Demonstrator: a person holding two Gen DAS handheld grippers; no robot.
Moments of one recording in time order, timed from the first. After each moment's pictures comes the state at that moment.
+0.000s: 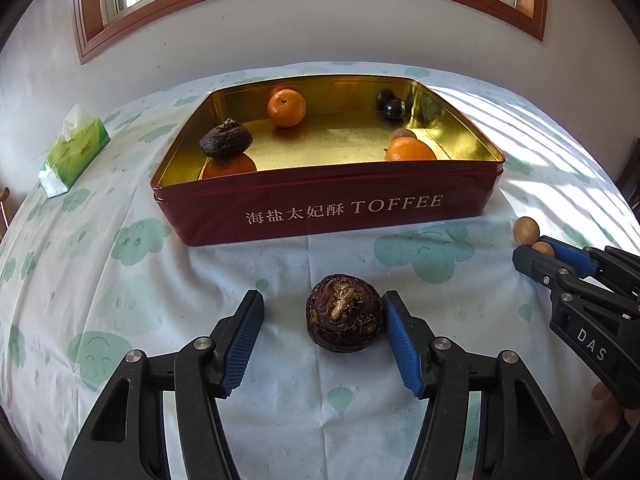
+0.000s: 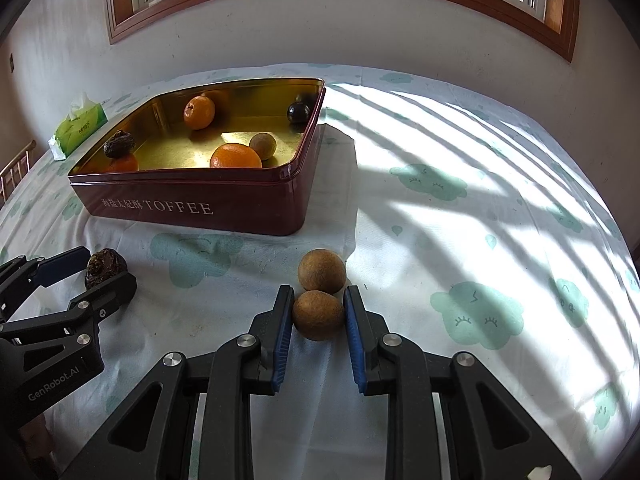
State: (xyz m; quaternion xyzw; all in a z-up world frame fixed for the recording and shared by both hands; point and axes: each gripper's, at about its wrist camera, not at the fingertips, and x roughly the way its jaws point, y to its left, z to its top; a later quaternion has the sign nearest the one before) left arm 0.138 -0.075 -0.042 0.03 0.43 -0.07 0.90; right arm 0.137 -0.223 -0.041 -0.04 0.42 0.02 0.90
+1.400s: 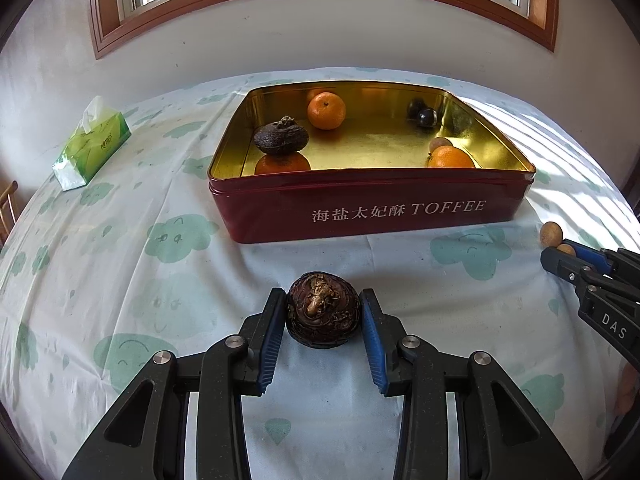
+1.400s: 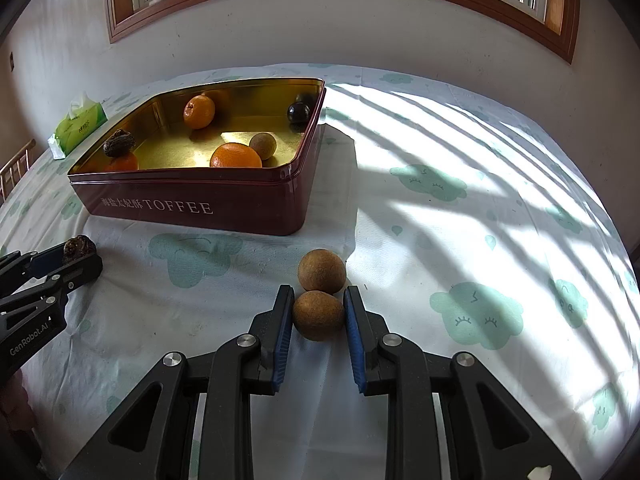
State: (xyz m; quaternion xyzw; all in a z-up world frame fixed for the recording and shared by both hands) left arm 0.137 -0.040 -0.043 0.03 0.42 -0.05 0.91; right arm 0.138 -0.222 -0.041 -0.04 0.42 0.02 0.90
